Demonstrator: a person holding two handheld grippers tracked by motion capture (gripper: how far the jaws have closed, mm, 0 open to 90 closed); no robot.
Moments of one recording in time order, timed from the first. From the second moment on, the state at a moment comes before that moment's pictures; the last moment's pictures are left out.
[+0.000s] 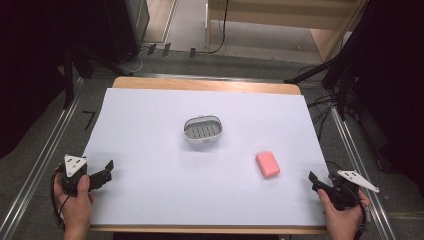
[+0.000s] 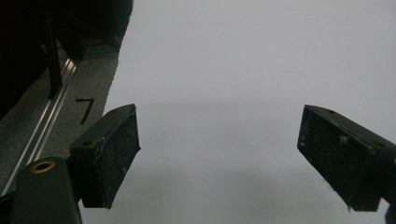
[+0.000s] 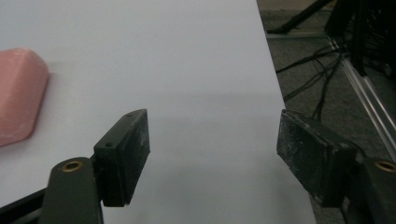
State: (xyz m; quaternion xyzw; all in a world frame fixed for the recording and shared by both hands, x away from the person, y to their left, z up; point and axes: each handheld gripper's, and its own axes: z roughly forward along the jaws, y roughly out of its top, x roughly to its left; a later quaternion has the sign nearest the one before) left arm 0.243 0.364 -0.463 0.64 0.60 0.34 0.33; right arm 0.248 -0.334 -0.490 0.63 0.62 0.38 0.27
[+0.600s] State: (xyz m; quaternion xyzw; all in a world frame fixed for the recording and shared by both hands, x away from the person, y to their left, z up) left arm 0.245 0.361 -0.464 0.65 0.59 0.34 0.32; right arm 0.254 -0.306 -0.476 0.60 0.68 0.34 0.23
